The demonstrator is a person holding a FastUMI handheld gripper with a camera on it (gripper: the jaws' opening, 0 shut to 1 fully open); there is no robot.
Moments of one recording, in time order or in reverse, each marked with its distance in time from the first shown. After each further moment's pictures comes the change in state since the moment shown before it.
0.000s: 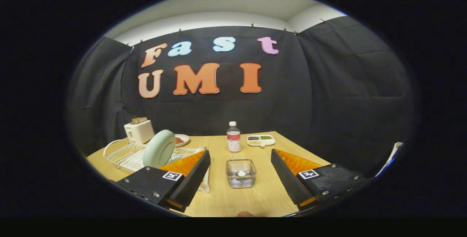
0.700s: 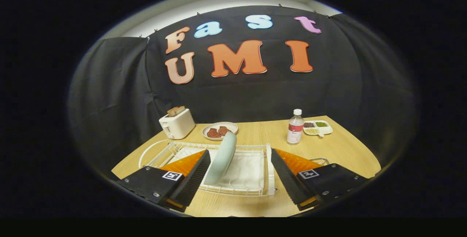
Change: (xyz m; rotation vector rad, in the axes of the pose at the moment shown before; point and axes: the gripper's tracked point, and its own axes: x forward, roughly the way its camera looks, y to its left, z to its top) arm 0.062 0.159 -0.004 0.034 0.266 0.252
